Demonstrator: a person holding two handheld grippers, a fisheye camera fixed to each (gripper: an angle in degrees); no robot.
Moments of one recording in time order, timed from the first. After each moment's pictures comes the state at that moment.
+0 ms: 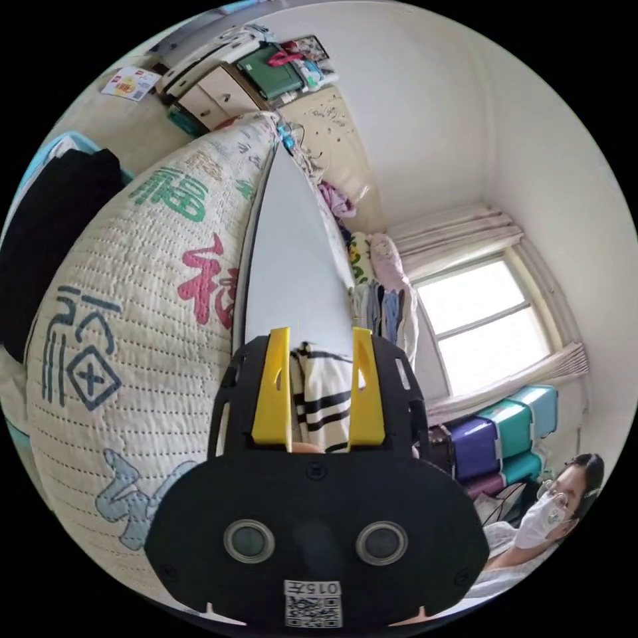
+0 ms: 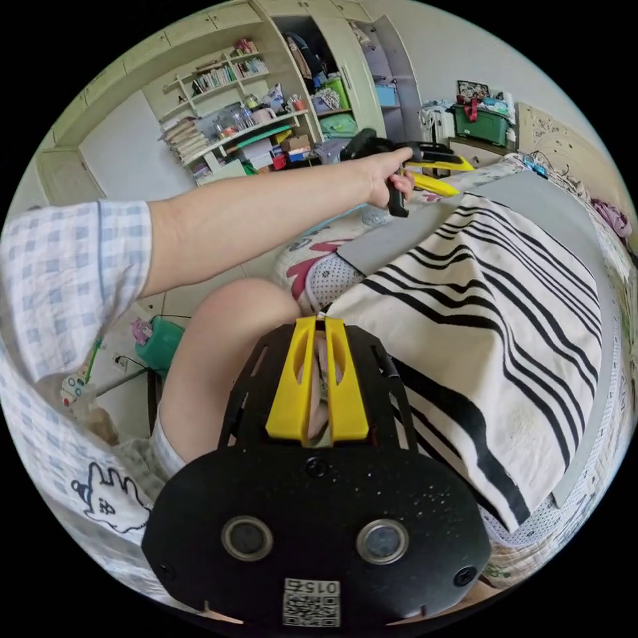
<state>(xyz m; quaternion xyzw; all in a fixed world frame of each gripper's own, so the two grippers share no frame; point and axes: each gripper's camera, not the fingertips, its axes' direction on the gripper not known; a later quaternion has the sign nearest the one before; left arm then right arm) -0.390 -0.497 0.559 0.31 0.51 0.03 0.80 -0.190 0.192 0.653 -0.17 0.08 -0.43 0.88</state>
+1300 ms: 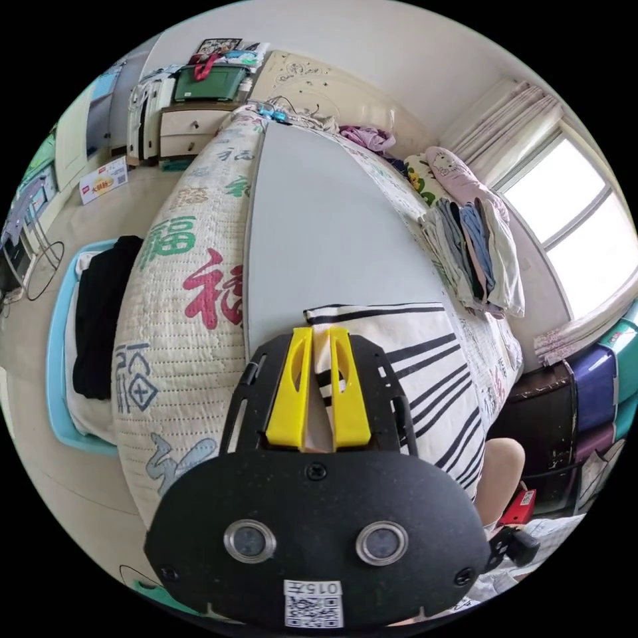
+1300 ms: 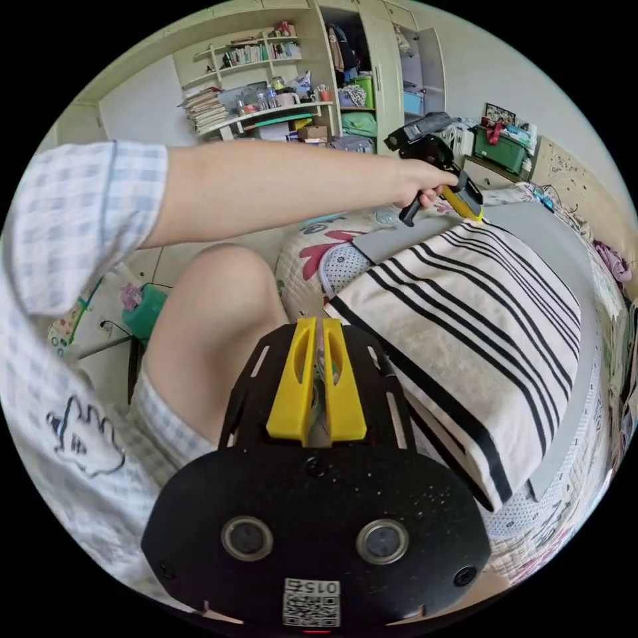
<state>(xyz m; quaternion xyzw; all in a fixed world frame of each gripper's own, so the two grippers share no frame) -0.195 -0.345 0.406 0.33 0.23 0.08 0.91 -0.160 0.238 0.635 -0.15 0.10 -0.49 0.85</state>
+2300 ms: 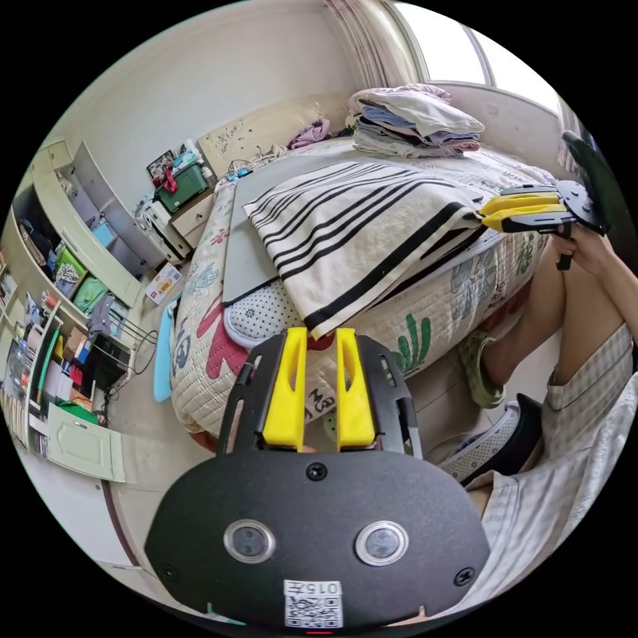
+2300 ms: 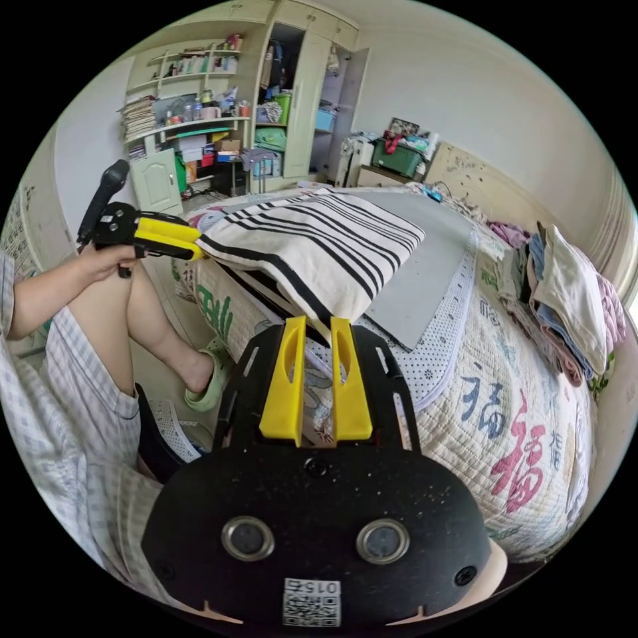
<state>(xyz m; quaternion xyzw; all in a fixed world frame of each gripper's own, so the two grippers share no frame) 0.032 0.138 0.436 0.42 -0.07 0.21 0.88 -0.047 0.245 0.505 0.00 0.26 -0.48 0.84</state>
